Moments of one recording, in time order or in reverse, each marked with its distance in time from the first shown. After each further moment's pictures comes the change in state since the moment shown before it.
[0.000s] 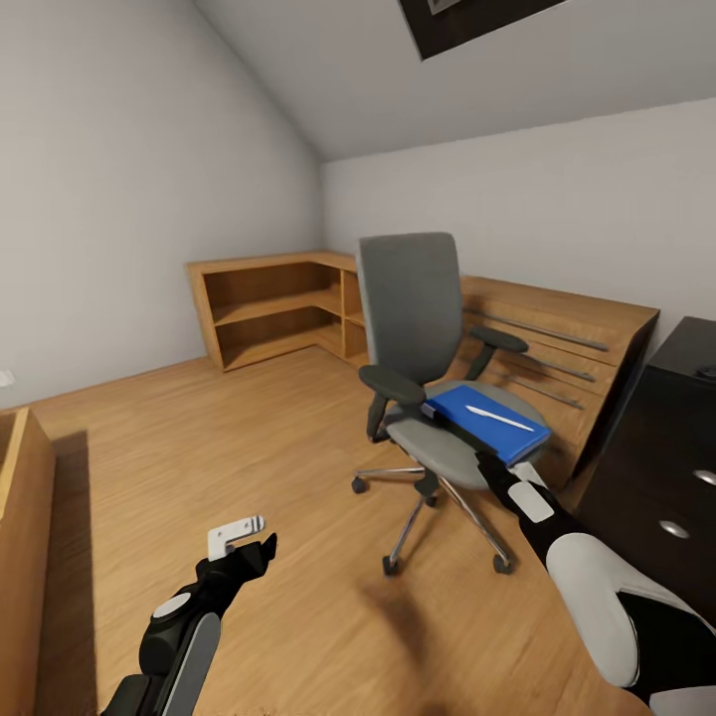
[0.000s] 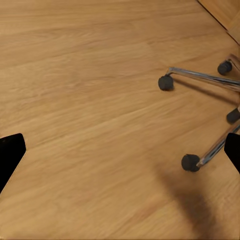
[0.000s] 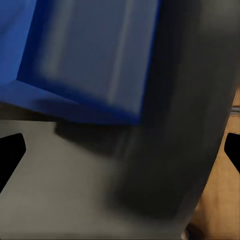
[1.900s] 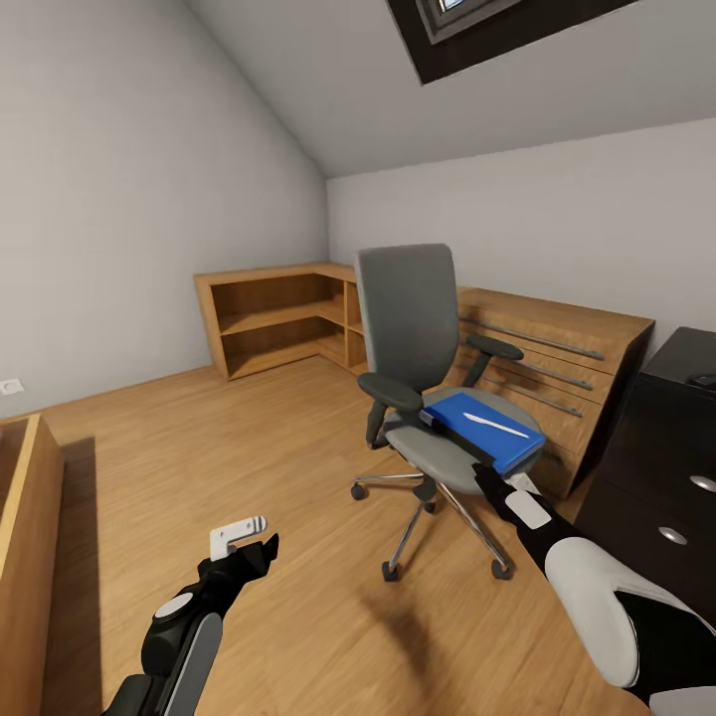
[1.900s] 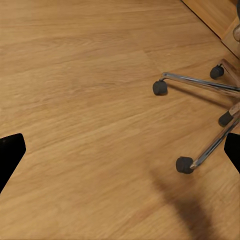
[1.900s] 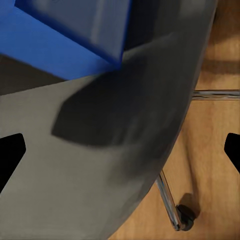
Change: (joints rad) left arm 0.000 -0.001 -0.008 0.001 0.001 0.000 0.002; right arm 0.000 0.001 0.005 0.065 -0.006 0.001 0.002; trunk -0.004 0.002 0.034
